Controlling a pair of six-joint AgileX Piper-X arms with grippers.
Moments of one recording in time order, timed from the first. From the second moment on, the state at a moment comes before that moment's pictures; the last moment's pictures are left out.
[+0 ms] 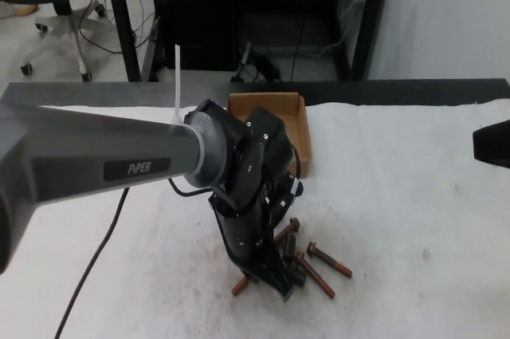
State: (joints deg) left arm -40.8 110.2 -69.4 41.2 1.0 9.0; right arm 10.0 45.1 -52.6 53.6 -16.8 1.4
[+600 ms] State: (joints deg) left arm -40.8 90.1 -68.5 46.7 -6.7 9.0; right arm 10.2 51.1 -52.6 53.2 -20.0 -4.7
